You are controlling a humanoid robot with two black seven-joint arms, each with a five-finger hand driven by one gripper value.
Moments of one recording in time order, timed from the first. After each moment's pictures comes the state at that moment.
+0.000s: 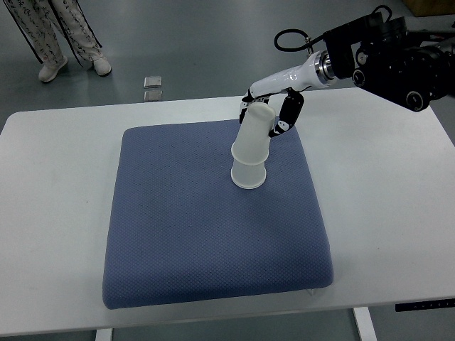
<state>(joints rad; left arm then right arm) 0.03 0.00 0.12 -0.15 0.08 -0.03 0.07 1.52 -0.27 -0.28 0.72 -1.14 0.45 0.46</state>
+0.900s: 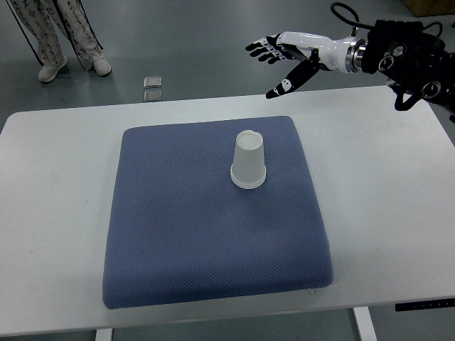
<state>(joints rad) 0.03 0.00 0.12 -0.16 0.08 -0.03 0.07 1.27 -0.27 0.04 0.47 -0.60 0.42 0.39</state>
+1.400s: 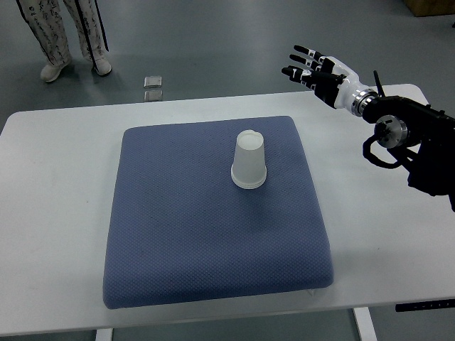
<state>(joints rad) 0.03 0.00 0.12 -0.15 0.08 -0.03 0.07 1.05 -0.21 0.22 0.45 0.16 0.29 0.23</state>
